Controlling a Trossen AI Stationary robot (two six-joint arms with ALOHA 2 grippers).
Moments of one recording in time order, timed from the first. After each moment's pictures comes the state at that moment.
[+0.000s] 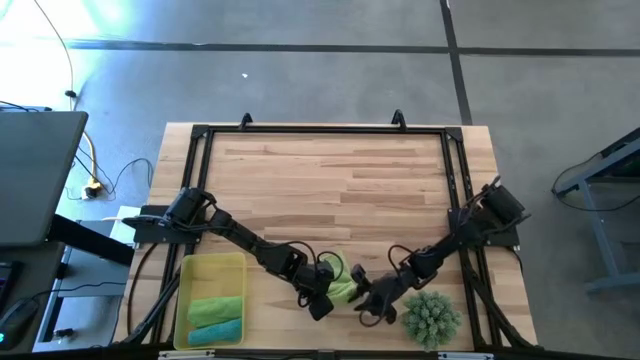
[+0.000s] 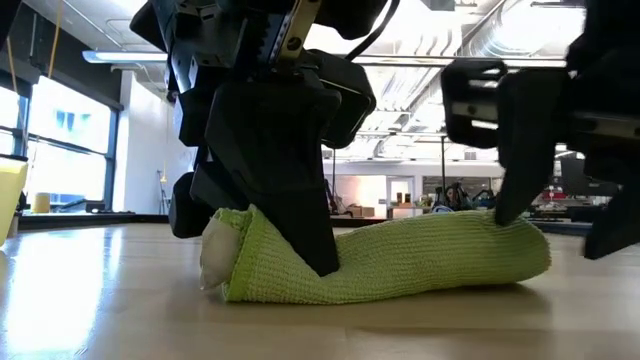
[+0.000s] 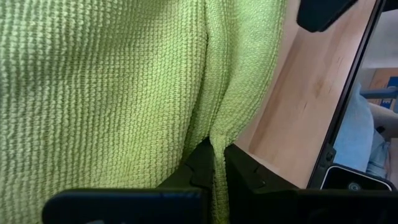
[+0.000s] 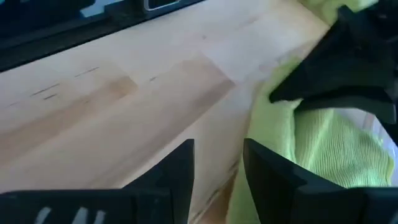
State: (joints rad) left arm -0.28 2.12 1.28 -0.17 0.15 -1.02; right arm 0.61 1.86 0.74 0.51 0.11 -0.35
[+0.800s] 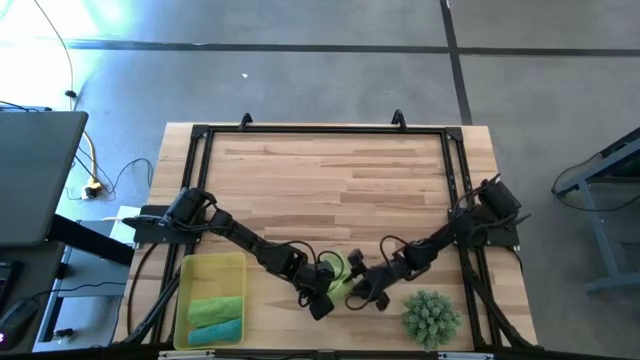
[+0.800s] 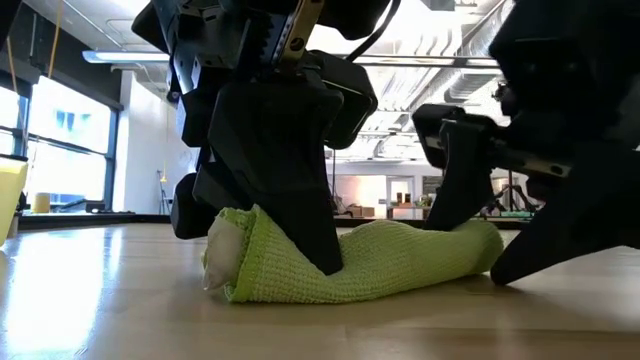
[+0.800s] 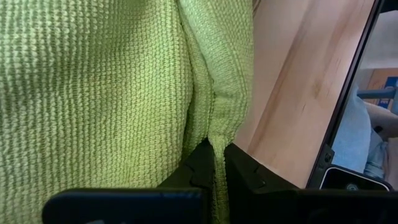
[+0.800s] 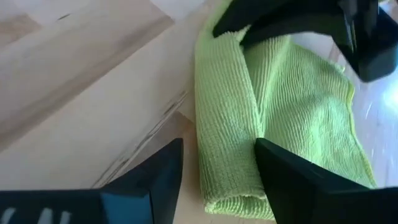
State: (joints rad) left arm -0.28 2.12 1.28 -0.17 0.15 -1.02; right arm 0.52 1.86 0.74 0.40 0.17 -0.31
